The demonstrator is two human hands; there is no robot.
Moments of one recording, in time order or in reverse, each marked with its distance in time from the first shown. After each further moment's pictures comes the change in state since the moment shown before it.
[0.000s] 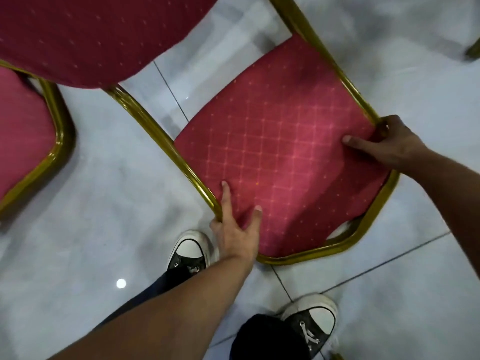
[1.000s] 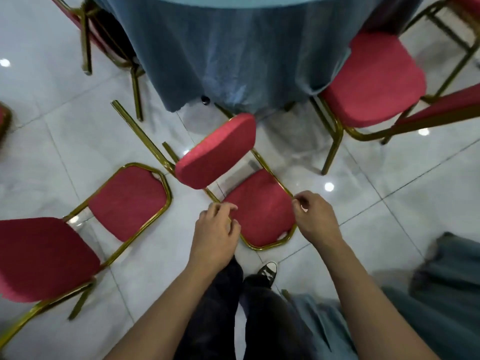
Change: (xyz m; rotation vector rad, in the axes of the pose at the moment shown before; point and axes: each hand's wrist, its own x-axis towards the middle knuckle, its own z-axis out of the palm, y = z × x) left_hand -0.418 0.366 -0.434 0.485 -0.072 0.688; right_hand -0.519 -0.281 -0.367 0.085 0.109 -0.231
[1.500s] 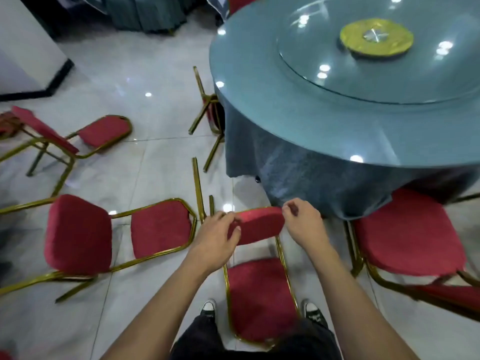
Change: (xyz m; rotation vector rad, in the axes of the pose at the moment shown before) left_hand 0.042 0.105 -0.126 -0.092 0.356 -0.164; right_hand 0.106 -0.188 -0.127 -0.076 -0.099 -0.533
